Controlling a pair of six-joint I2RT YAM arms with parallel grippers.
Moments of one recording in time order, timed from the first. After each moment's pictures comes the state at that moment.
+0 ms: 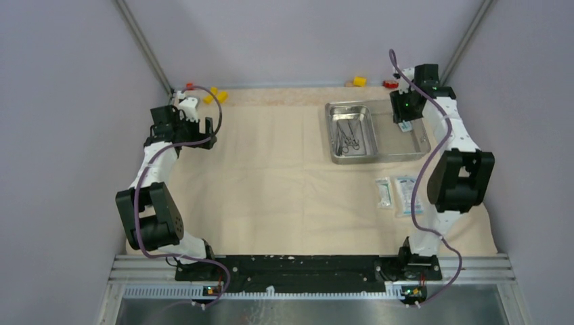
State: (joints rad) left arm 0.24 1.51 1.11 -0.29 0.43 0.28; right arm -0.03 1.74 1.60 -0.76 -0.08 -0.26
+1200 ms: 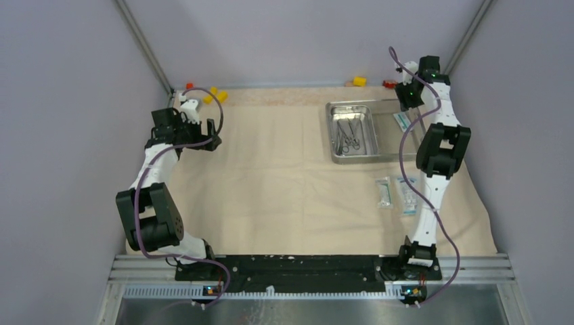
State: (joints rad) left arm 0.24 1.51 1.08 -0.28 0.52 0.24; right arm -0.15 2.39 2.25 -0.81 -0.08 -0.50
